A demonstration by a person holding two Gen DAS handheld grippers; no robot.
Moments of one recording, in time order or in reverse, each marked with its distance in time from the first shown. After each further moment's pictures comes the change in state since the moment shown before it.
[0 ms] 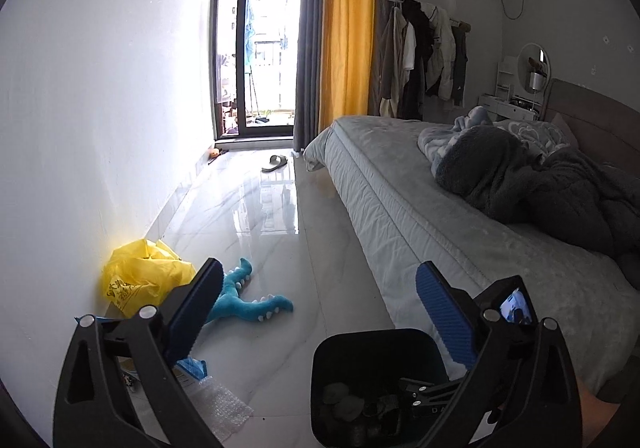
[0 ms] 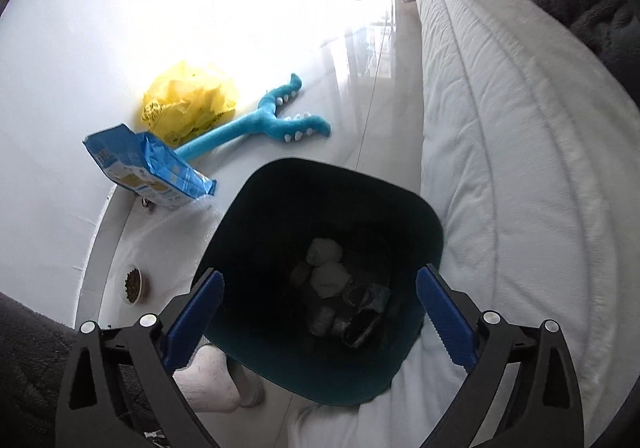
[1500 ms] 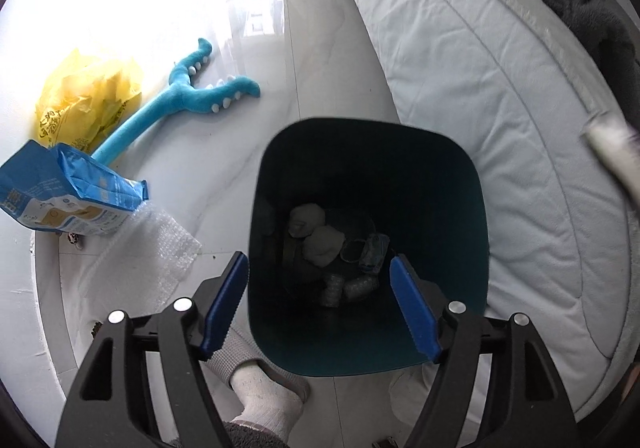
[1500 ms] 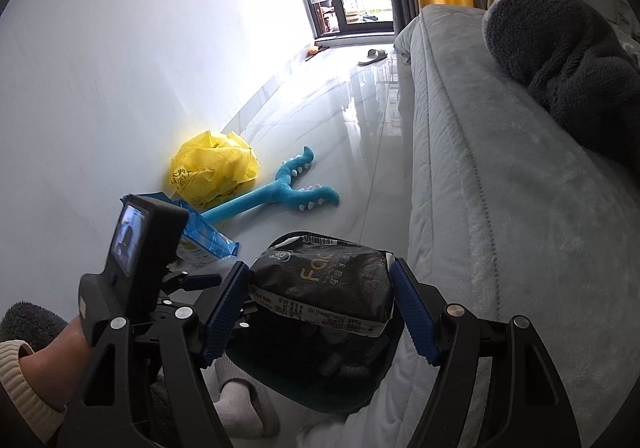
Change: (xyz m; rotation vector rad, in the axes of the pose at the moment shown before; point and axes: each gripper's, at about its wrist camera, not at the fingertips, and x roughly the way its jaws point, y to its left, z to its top) left arm 0.166 -0.016 -0.140 -0.094 0.776 -0.065; right arm -0.071 -0.021 0.014 0.015 -0.203 0.078
